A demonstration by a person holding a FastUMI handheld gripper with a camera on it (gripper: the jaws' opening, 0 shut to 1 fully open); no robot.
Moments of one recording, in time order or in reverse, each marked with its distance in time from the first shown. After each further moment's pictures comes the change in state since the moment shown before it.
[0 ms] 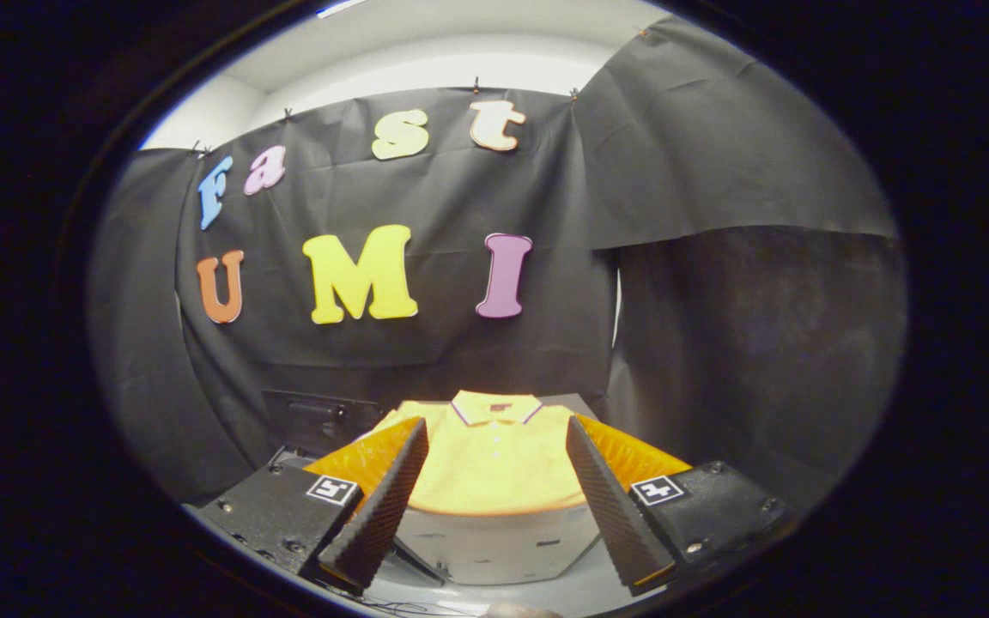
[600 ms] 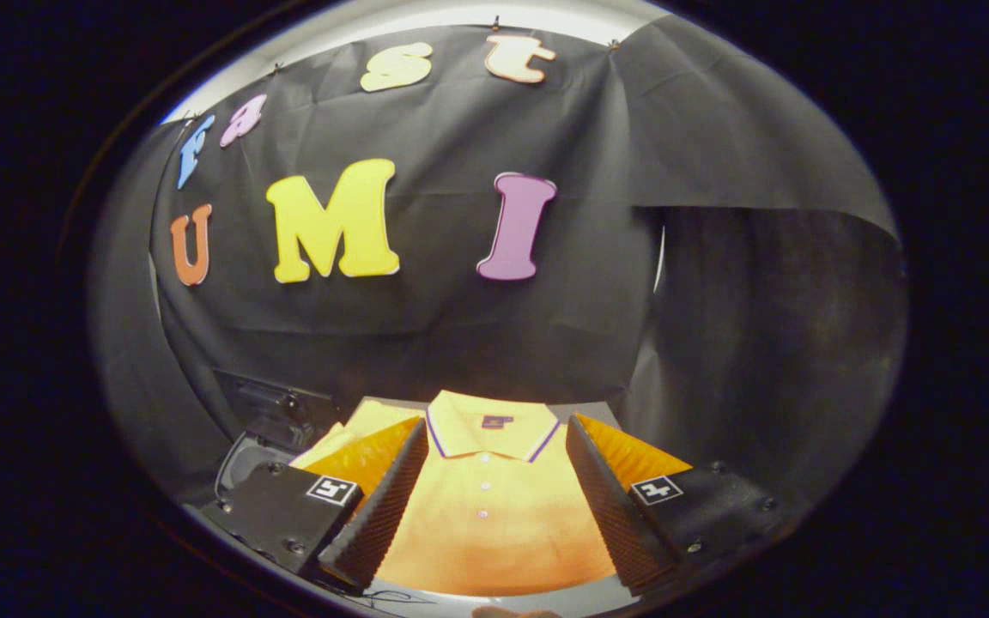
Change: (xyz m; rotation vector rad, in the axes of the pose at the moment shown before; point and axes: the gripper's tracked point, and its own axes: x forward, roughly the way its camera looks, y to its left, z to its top) arm 0.173 0.002 -0.018 -0.069 0.219 0.015
